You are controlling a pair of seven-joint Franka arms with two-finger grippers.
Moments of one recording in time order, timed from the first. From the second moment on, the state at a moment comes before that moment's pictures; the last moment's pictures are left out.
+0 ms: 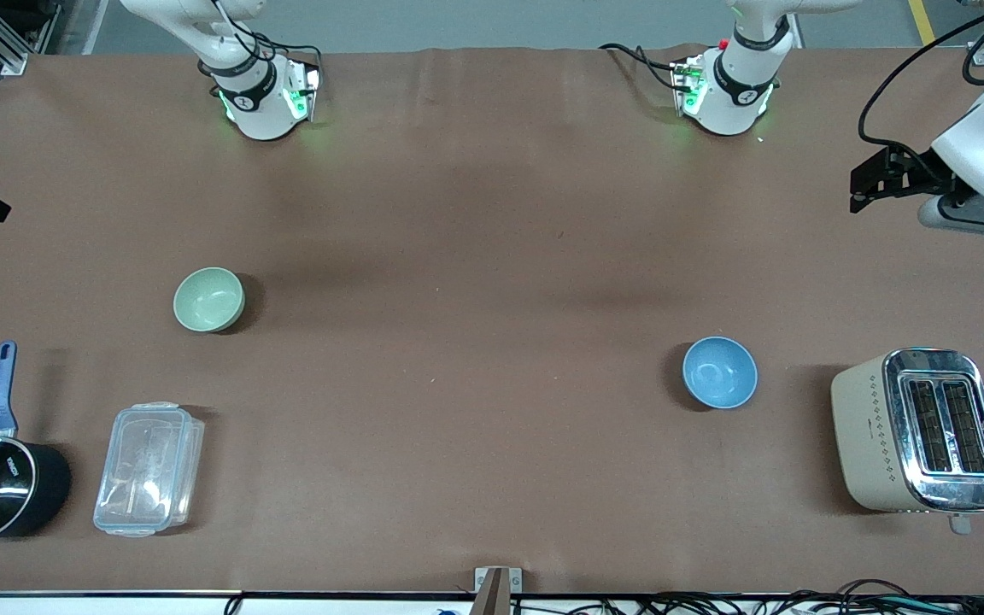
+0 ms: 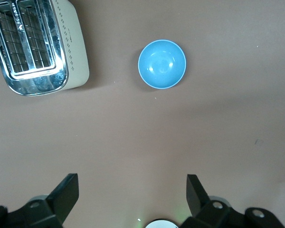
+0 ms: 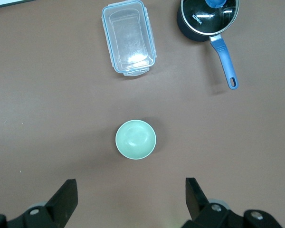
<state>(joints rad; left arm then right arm) -0.03 0.01 -0.10 -1.53 0.03 1.47 0.09 -0.04 0.00 -0.06 -1.44 -0.02 1.46 0.10</state>
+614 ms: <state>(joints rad) -0.03 0.10 -0.10 -1.50 0.03 1.49 0.09 -0.04 0.00 -0.06 -1.44 -0.02 1.46 0.10</state>
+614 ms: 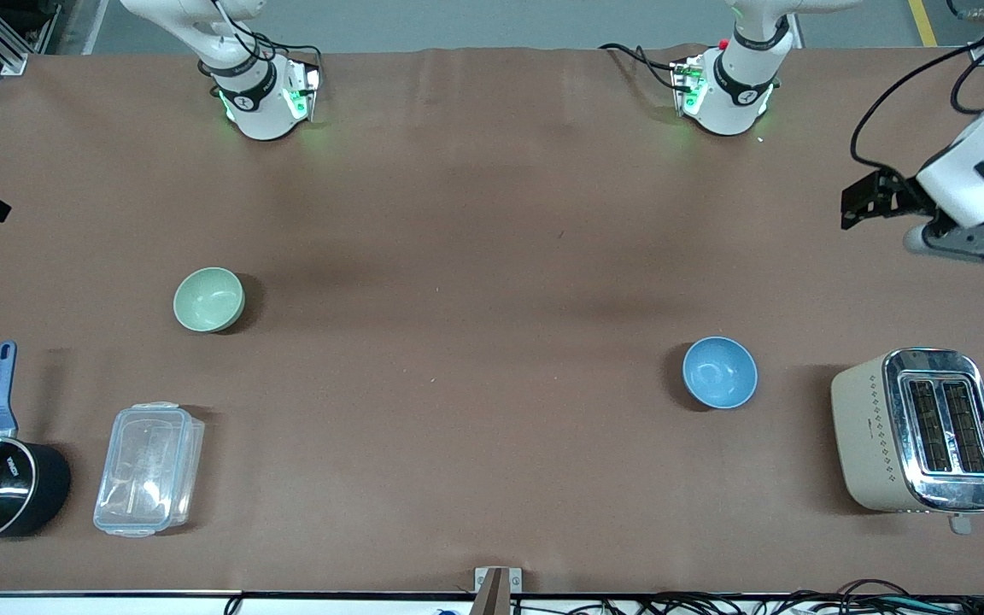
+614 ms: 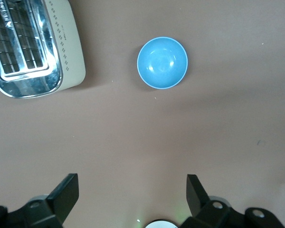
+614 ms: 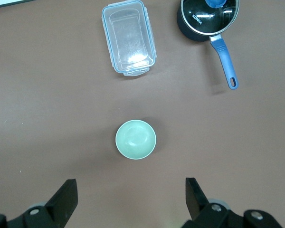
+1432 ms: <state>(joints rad) -0.04 0.40 -0.10 -1.54 0.03 1.80 0.09 -0.04 0.00 -0.06 -1.44 -0.02 1.46 0.10</state>
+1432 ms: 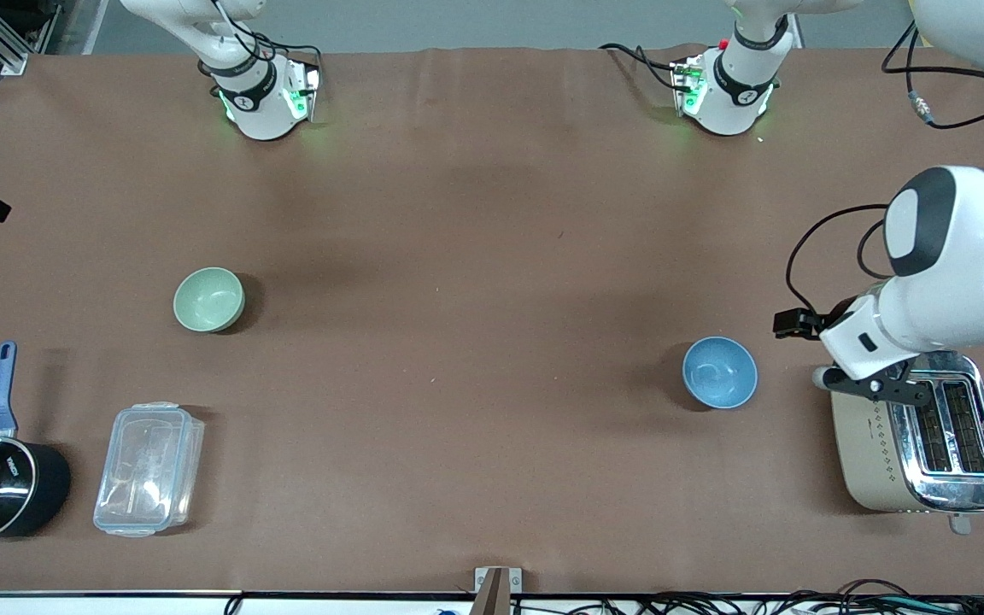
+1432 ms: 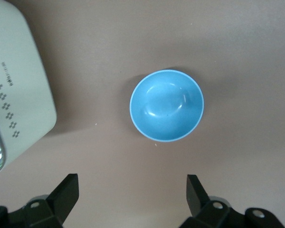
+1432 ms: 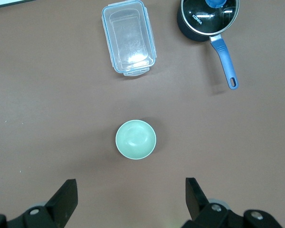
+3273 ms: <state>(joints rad) -0.03 0.57 -0.10 -1.84 0.03 2.33 0.09 -0.09 0.13 -0.07 -1.44 0.14 1.51 0.35</state>
